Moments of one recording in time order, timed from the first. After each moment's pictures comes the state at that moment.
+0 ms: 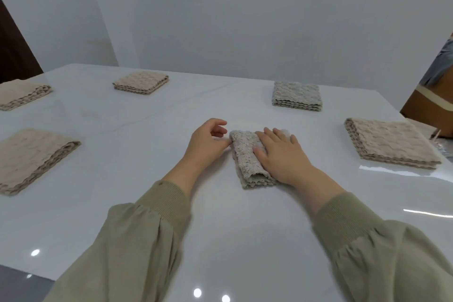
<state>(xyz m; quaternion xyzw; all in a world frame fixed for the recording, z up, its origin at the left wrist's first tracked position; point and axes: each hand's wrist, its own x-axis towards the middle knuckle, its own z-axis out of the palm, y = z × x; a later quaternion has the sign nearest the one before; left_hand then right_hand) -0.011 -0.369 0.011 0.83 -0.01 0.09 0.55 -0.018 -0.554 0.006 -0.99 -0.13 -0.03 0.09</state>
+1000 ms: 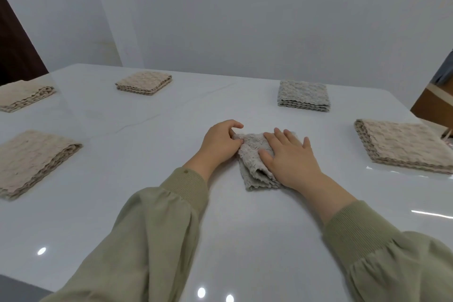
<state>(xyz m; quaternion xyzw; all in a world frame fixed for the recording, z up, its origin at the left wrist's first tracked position) 0.020 -0.383 0.008 0.90 -0.05 0.06 0.42 -0.019 -0.552 0.007 -0.99 -0.08 -0.02 0.07</state>
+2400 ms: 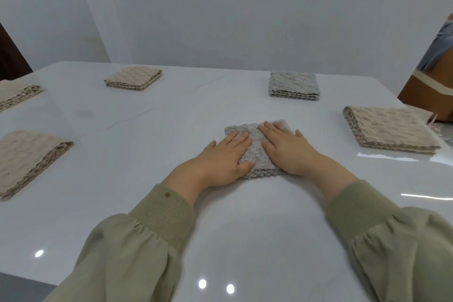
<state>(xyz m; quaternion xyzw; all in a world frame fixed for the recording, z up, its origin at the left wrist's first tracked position) -0.043 -0.387 0.017 0.96 -0.24 -0.12 0.08 -0.015 -0.575 0.007 -0.98 -0.14 0.03 0.10</state>
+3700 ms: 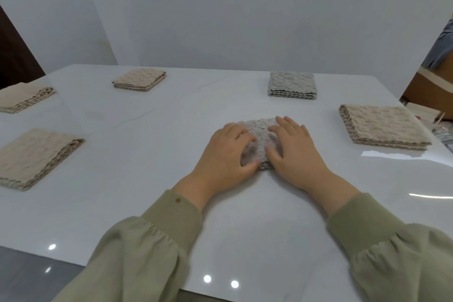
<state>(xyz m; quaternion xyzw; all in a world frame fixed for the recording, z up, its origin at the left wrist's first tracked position) -0.061 -0.400 0.010 0.92 -0.29 0.21 0.19 -0.064 -0.583 0.011 -0.96 -0.15 -0.14 0.21</state>
